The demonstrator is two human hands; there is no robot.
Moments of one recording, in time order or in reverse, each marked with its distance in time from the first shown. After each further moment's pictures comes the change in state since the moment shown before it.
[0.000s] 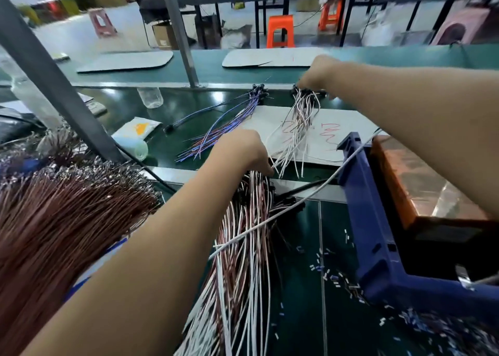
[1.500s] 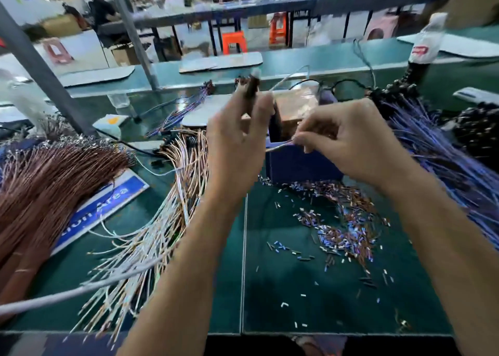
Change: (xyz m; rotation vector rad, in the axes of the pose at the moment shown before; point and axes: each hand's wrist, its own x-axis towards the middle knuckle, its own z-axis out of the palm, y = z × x) left_hand -0.262 0.095 0.046 -0.997 0.864 0.701; right_hand -0.413 0.157 -0.013 0.376 0.421 -0.599
